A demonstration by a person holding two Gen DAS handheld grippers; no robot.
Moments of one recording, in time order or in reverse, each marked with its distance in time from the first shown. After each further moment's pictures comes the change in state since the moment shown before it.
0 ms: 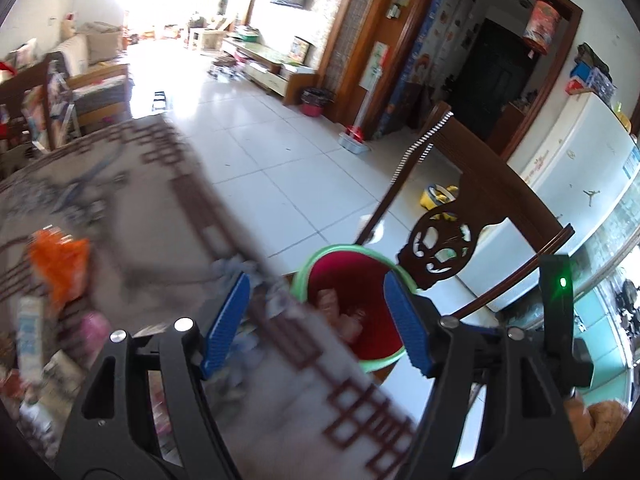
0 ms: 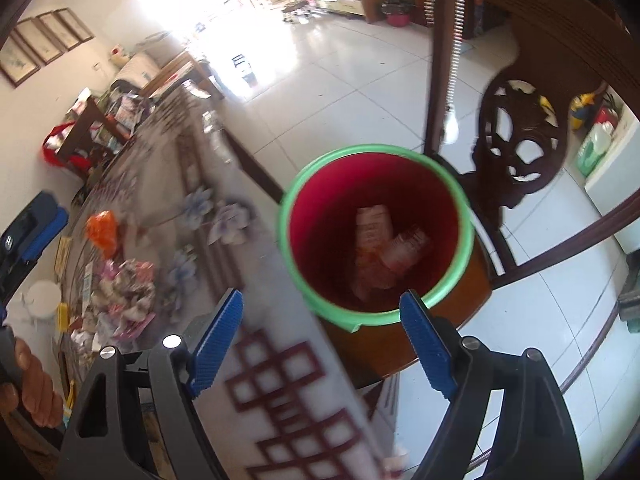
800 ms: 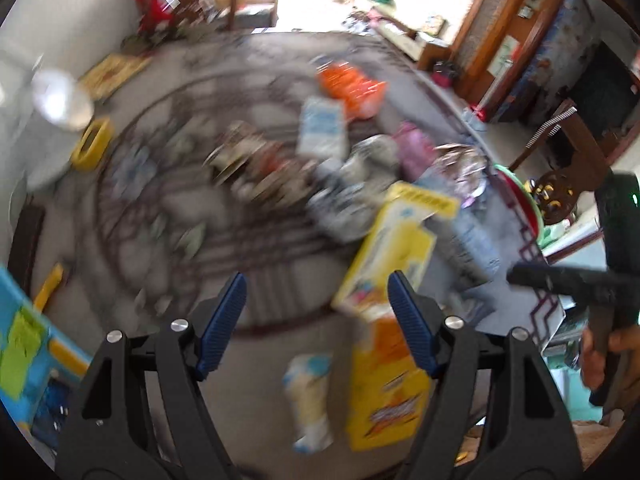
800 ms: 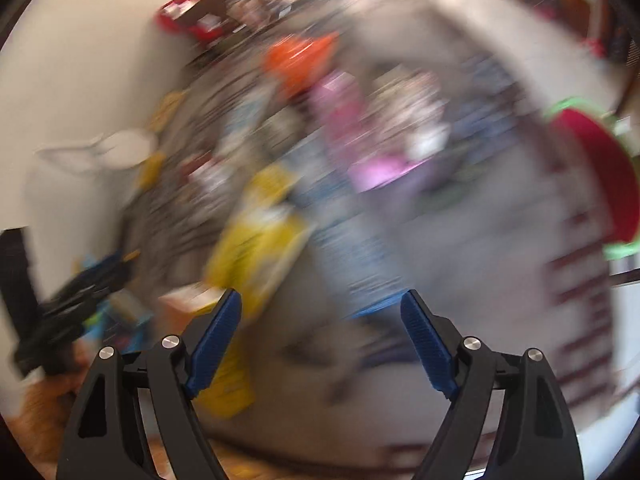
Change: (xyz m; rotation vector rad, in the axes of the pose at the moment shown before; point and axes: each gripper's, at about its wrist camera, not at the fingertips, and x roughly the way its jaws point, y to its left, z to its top) left arm -0.185 0.229 -0.194 -0.289 0.173 0.319; right arm 0.050 0.245 -0.153 -0.308 0.333 0.370
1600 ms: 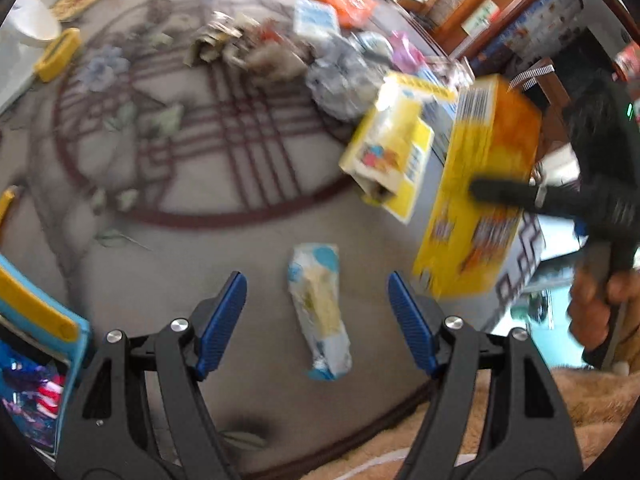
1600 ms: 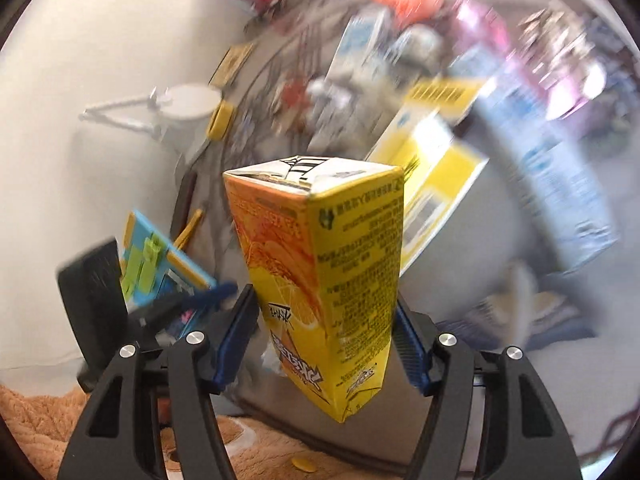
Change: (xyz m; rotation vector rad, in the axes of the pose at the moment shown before) left arm 0.031 0.022 -0.063 0.043 0.218 -0.188; right arm 0.035 0.048 0.001 -0.010 -0.011 0.086
